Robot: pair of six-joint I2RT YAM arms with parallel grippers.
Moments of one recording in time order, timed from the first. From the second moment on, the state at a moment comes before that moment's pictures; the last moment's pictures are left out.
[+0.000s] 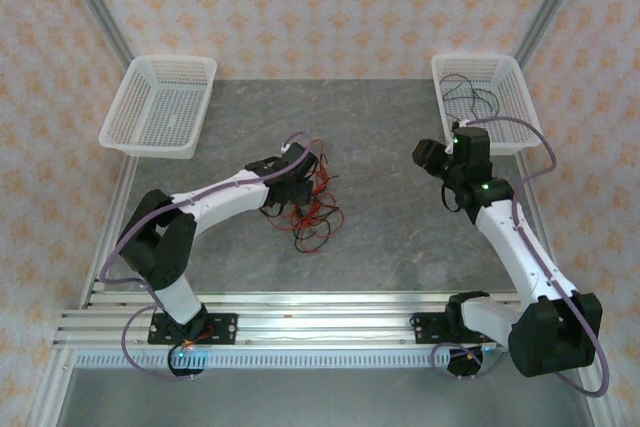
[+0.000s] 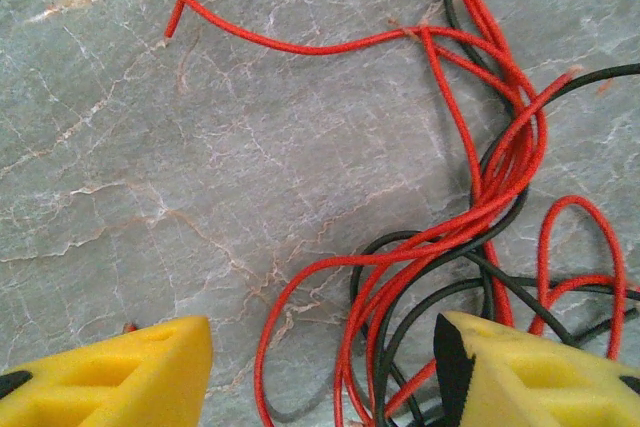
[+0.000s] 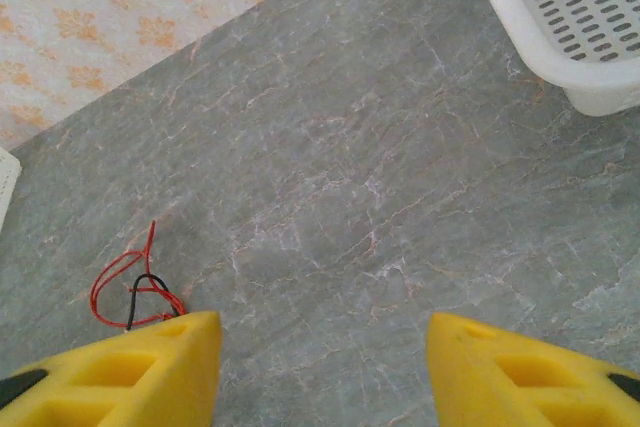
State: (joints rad) left arm -0.61 1.70 1.13 -0.54 -0.27 -0.42; right arm 0.14 1.11 0.88 -0.37 -0.07 0.54
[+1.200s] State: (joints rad) left arm -0.67 1.84 1.09 -0.37 -0.17 -0.53; right arm 0.14 0.96 0.84 -0.44 0.02 0.52
